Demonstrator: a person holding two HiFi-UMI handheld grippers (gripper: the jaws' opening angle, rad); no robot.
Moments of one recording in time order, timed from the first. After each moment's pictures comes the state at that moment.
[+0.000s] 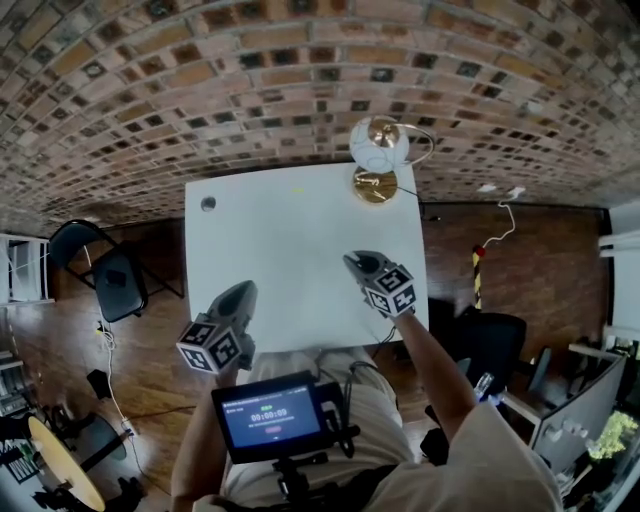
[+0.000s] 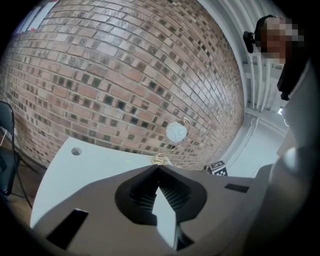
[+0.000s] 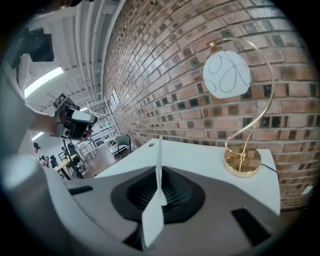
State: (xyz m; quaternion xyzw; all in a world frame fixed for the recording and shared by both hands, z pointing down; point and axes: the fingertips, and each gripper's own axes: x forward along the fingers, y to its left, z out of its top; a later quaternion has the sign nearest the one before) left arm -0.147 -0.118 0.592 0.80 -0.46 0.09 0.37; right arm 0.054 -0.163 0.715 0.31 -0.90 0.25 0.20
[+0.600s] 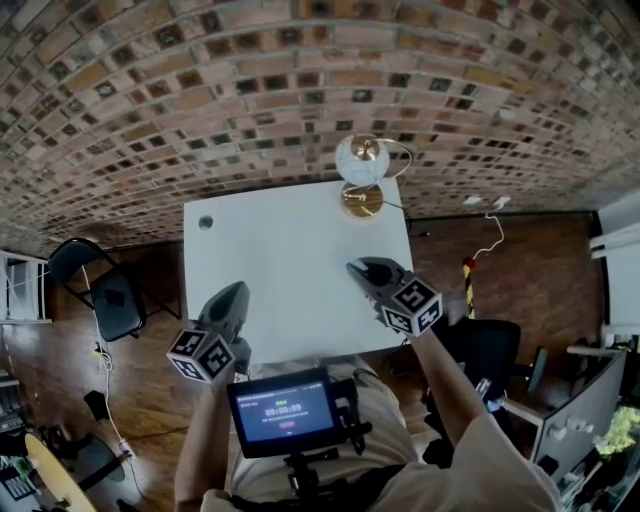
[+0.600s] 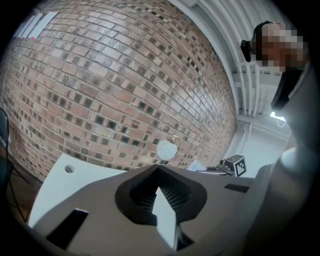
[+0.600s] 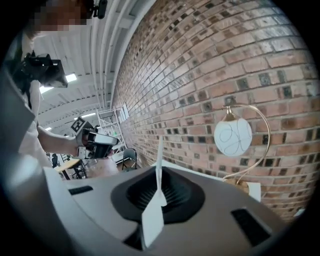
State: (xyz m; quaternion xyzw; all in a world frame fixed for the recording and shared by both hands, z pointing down) left arm -0.137 -0.125 0.515 0.83 -0.45 0.03 0.33; right arm 0.065 -0.146 0.544 0.30 -0.92 0.19 0.15
